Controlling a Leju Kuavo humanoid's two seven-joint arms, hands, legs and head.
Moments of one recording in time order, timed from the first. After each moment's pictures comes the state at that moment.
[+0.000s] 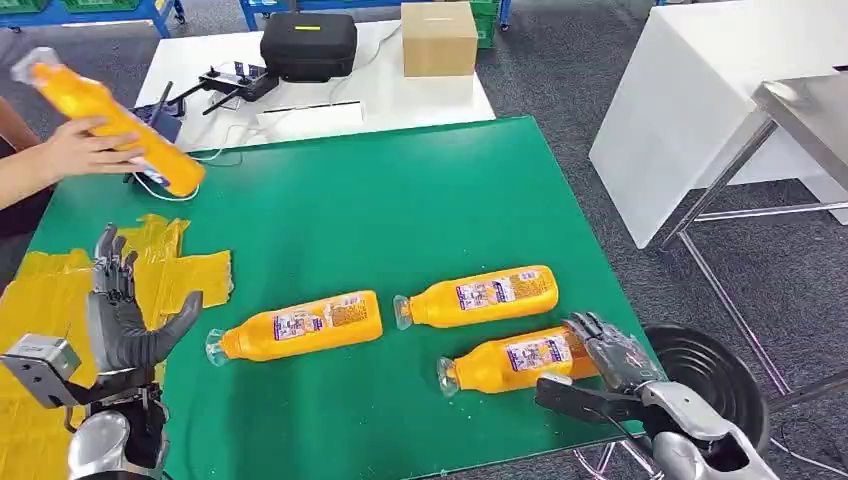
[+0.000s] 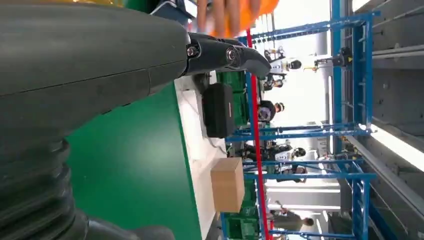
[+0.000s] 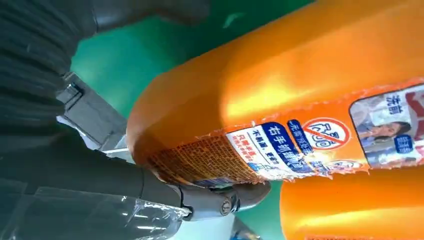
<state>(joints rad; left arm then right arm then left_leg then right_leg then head) -0.05 -0.10 0.22 -1.57 -0.18 -0.04 -0.46 0.02 -0.56 0.41 -1.57 0.68 0.30 0.13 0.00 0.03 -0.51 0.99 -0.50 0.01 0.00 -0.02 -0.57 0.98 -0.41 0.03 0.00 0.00</state>
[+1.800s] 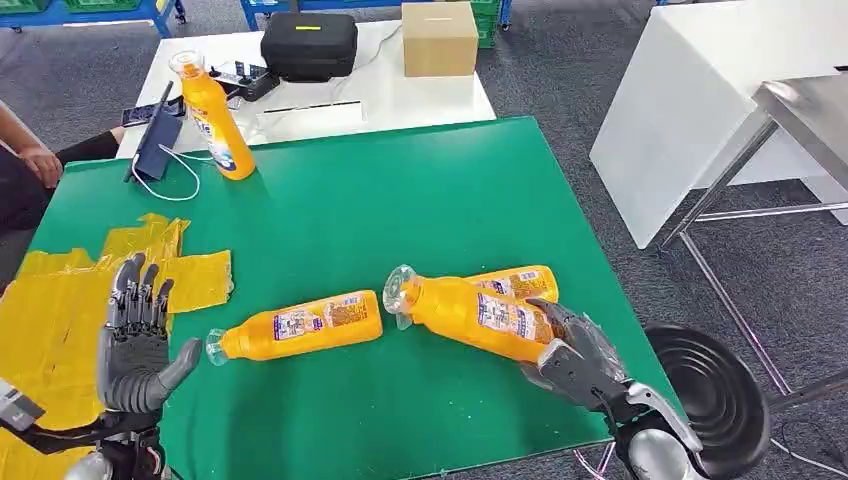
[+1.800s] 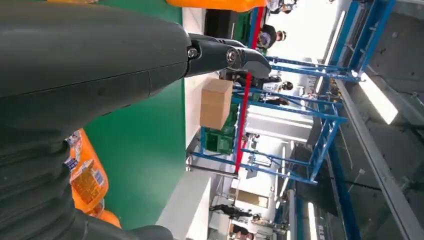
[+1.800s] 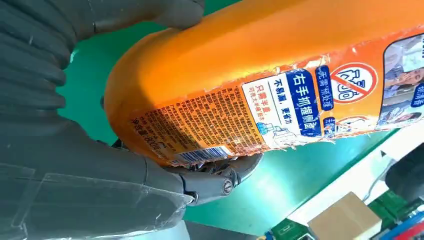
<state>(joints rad) 0.11 -0.07 0.15 -1.67 0.14 -0.30 -0.39 0.08 -0.33 0.28 -1.67 0.28 0.12 -0.08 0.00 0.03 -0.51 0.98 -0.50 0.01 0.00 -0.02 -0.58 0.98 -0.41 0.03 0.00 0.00</state>
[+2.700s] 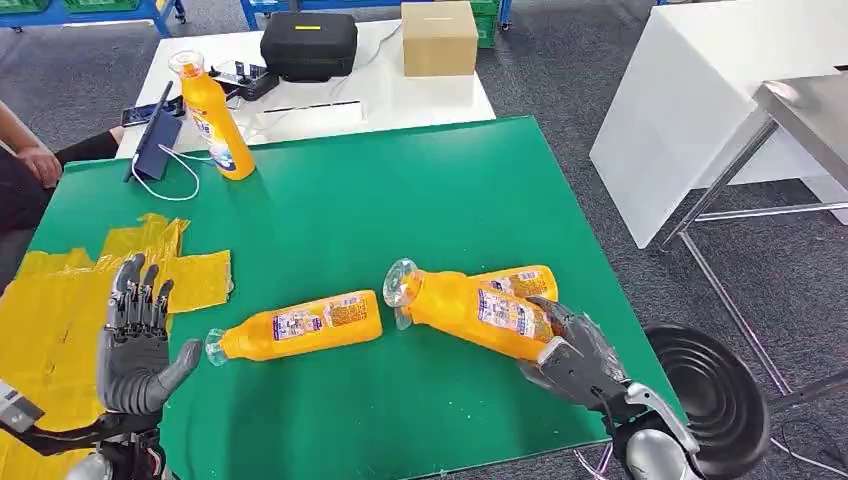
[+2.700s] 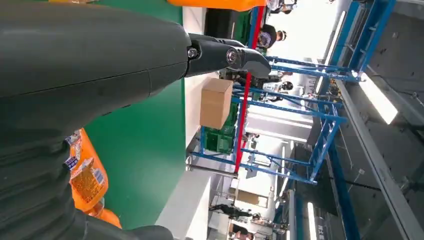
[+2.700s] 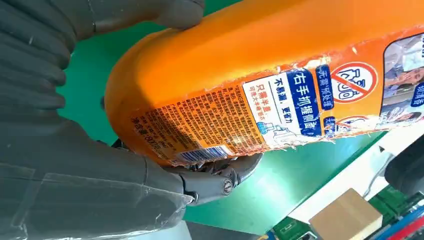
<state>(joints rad) 0.11 -0.07 0.15 -1.67 0.14 -0.30 -0.39 0.08 -0.31 0.26 -1.67 0.28 0.12 -0.08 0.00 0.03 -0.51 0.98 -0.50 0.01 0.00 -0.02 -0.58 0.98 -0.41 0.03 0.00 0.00</state>
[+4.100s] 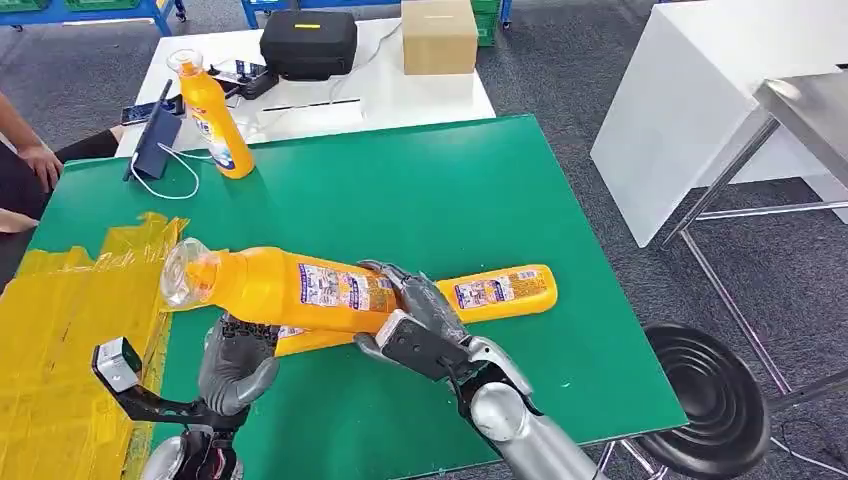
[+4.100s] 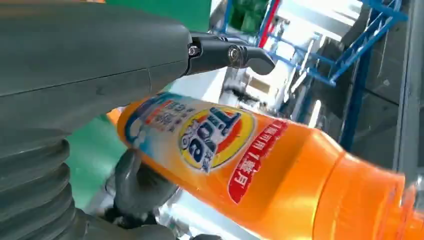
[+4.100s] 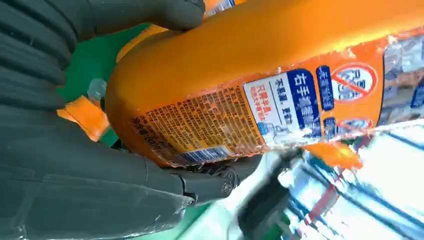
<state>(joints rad) 0.06 -0.08 -0.15 -1.55 0.40 -0.43 -0.27 -0.26 0.05 0.65 -1.42 0.25 0.08 -0.10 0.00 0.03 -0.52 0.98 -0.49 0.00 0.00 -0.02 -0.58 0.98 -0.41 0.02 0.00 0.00</state>
